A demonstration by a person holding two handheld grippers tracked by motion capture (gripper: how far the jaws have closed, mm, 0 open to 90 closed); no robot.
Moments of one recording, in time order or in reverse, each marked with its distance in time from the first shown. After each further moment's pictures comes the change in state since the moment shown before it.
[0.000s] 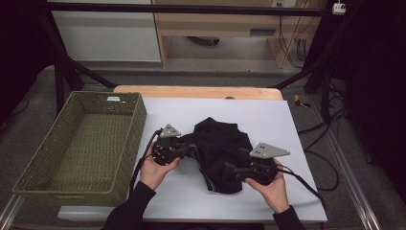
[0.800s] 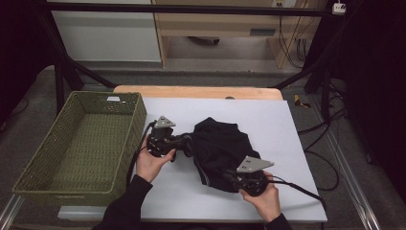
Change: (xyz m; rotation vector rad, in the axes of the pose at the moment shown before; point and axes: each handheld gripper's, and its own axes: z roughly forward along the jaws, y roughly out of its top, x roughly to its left) left arm 0.017 0.016 -0.017 -0.029 0.044 -0.034; right arm 0.016 -0.017 0.009 0.120 0.045 -0.067
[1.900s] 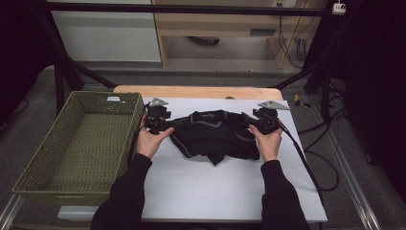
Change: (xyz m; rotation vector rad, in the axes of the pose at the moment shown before) left arm 0.057 0.013 0.038 -0.079 0.035 -0.068; right arm -0.148 0.064 0.029 -0.164 -0.418 0.296
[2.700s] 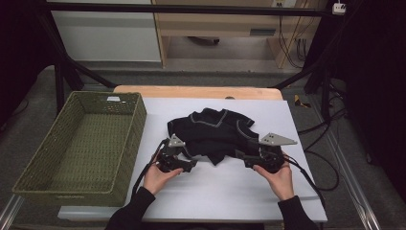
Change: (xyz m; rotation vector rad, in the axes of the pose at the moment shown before) left arm -0.051 -0.090 0.027 0.202 -0.047 0.142; right arm 0.044 -0.060 -0.075 0.069 0.287 -0.126
